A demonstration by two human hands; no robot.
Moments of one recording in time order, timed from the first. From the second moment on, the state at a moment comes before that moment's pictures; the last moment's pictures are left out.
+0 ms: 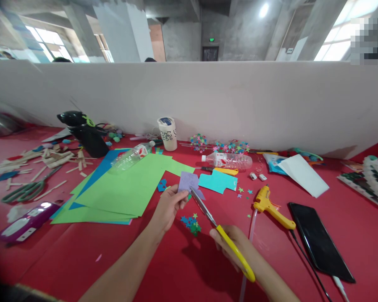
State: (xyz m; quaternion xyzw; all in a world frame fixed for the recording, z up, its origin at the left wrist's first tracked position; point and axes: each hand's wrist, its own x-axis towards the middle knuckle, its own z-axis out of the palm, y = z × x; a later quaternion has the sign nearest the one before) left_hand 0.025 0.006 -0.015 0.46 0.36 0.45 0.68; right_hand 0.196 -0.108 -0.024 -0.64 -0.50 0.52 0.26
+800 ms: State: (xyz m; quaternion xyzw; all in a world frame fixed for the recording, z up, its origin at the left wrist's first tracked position) left_hand 0.025 0.007 -0.014 0.41 0.35 0.49 0.69; right_hand 0.189 -0.109 -0.037 -0.63 -0.48 0.54 0.29
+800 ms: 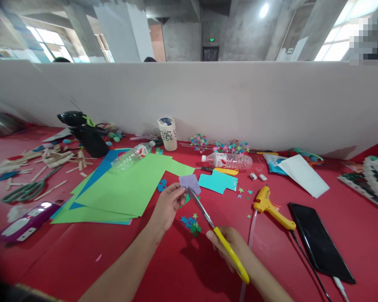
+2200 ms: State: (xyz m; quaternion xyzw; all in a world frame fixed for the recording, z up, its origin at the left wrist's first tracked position) left_hand 0.019 0.013 -0.012 0.50 0.39 0.44 0.64; right_hand 0.201 -0.109 -0.024 -0.64 -0.51 0.53 0.23
